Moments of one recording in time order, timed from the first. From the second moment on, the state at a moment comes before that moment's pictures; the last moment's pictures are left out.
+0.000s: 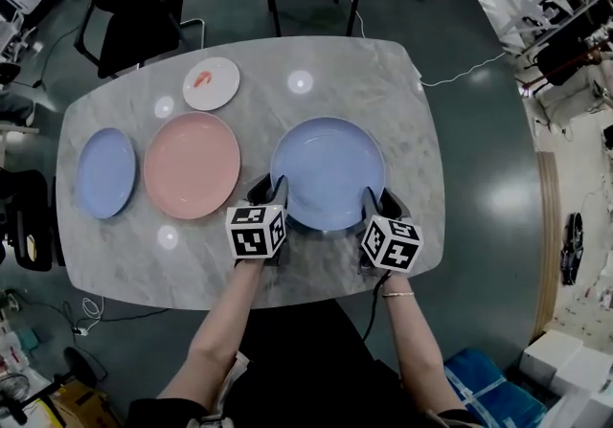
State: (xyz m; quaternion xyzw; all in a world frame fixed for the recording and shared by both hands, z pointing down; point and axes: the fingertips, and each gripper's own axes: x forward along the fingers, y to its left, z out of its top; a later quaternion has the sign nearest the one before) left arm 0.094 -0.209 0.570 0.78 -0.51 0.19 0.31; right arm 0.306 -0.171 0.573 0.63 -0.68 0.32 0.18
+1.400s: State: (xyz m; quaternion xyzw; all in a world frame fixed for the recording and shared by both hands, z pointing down) left arm -0.132 -0.123 0.488 0.68 -0.67 0.12 0.26; right arm 0.082 -0.149 0.495 0.49 -0.82 0.24 0.18
